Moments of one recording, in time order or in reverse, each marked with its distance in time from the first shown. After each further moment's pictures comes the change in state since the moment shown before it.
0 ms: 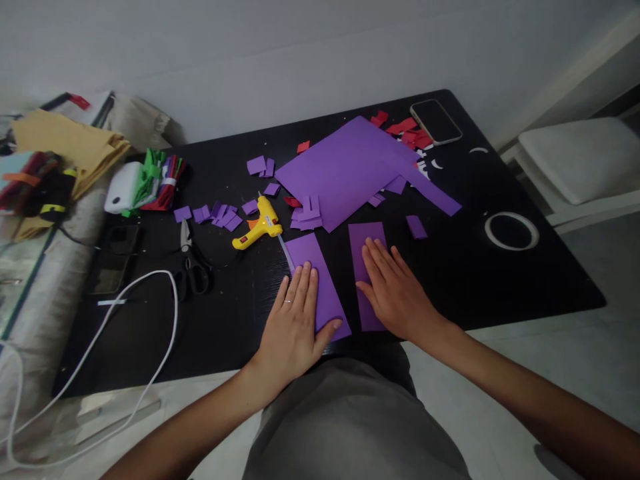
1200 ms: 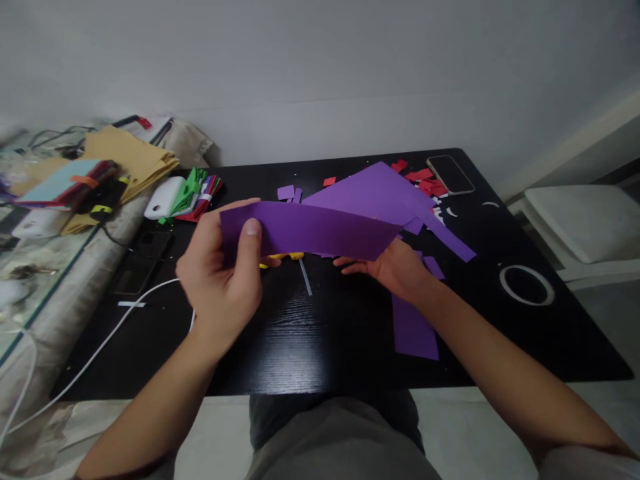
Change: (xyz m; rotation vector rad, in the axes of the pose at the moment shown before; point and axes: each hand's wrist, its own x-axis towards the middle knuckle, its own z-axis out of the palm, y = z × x) left_hand 0.064 -0.066 -0.118 -0.610 1.035 -0.311; right_hand 0.134 0.000 -0.044 1.394 -0.189 0.255
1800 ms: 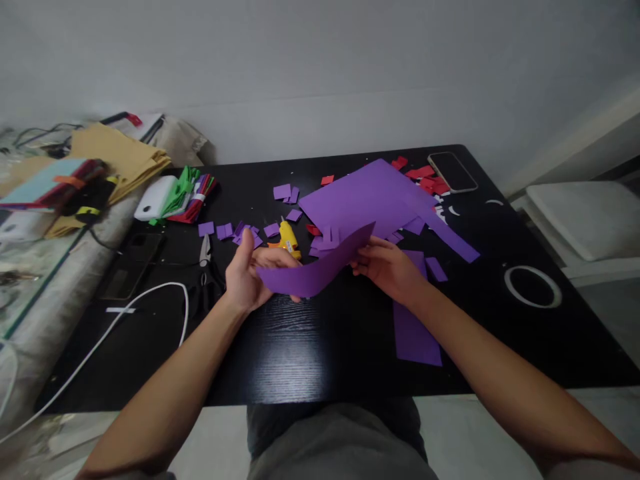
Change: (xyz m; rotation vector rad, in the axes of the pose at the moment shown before) left_hand -0.009 -0.076 0.023 -0.930 -0.849 -0.754; right_hand 0.005 0.034 -0.011 0.495 0.129 0.121
